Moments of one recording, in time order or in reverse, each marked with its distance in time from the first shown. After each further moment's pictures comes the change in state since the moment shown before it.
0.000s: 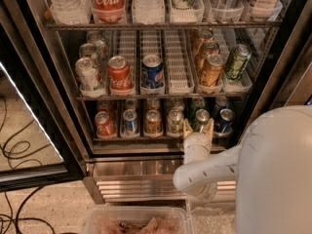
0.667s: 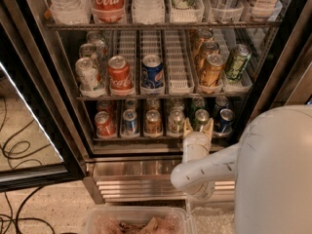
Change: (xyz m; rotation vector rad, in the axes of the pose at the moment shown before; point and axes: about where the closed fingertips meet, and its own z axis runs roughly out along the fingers) arm -0.001 -0.001 0.001 0.029 0.008 0.017
